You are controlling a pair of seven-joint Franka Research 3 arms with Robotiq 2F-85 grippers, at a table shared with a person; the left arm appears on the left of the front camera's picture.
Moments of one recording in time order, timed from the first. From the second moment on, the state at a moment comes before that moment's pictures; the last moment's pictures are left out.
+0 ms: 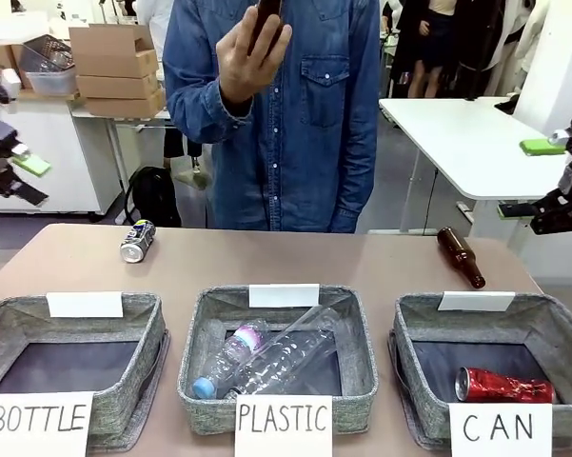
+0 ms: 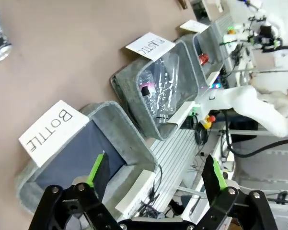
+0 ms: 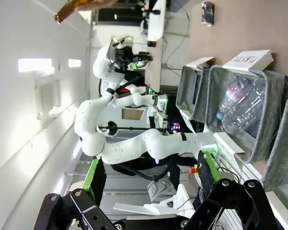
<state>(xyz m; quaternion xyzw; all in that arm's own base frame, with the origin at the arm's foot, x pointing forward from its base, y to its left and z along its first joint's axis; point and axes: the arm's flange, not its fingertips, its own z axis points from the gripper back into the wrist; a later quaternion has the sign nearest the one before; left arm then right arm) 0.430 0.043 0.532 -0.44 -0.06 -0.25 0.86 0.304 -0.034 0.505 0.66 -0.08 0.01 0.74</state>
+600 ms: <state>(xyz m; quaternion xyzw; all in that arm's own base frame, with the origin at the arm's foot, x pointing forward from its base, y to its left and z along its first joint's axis) 0.392 0.193 0.561 -0.42 -0.10 -0.16 0.89 0.304 -0.035 0.504 0.66 -0.08 0.01 0.74</state>
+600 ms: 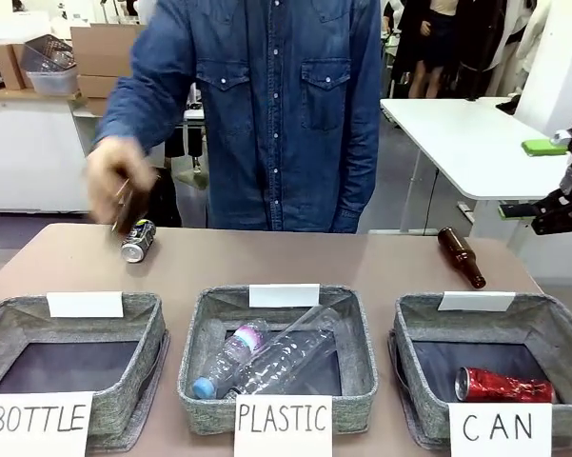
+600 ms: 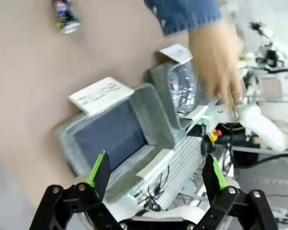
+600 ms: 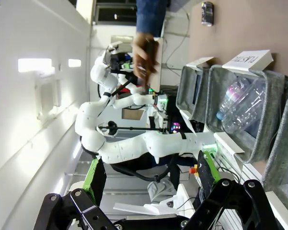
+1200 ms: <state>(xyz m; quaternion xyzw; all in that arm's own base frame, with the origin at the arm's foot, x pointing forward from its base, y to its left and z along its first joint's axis) 0.372 0.316 0.556 -0.43 -0.10 -0.10 0.89 0.304 -0.035 0.504 0.66 -0.08 0.01 0.74</state>
